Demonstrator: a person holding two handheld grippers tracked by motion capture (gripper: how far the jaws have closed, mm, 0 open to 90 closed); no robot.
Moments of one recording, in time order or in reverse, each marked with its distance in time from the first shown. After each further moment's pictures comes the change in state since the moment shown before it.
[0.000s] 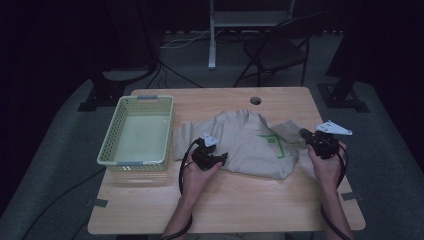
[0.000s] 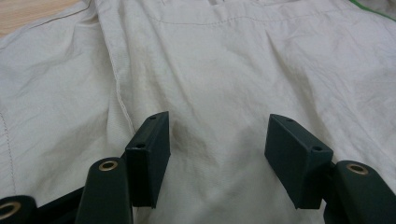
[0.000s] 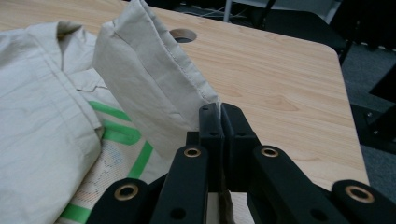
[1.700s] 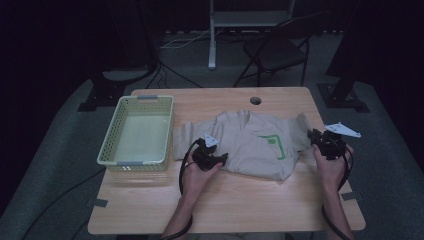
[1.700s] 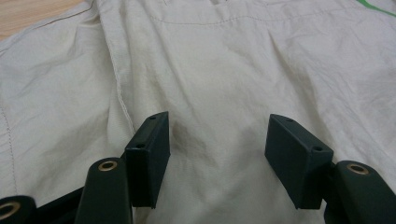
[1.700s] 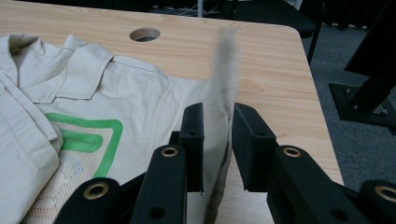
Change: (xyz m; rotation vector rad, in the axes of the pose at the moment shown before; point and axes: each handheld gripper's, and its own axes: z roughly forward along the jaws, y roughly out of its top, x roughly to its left) left arm -0.002 0.000 0.000 0.001 0.009 0.010; right arm -0.017 -0.011 -0.002 0.000 -0.089 0.123
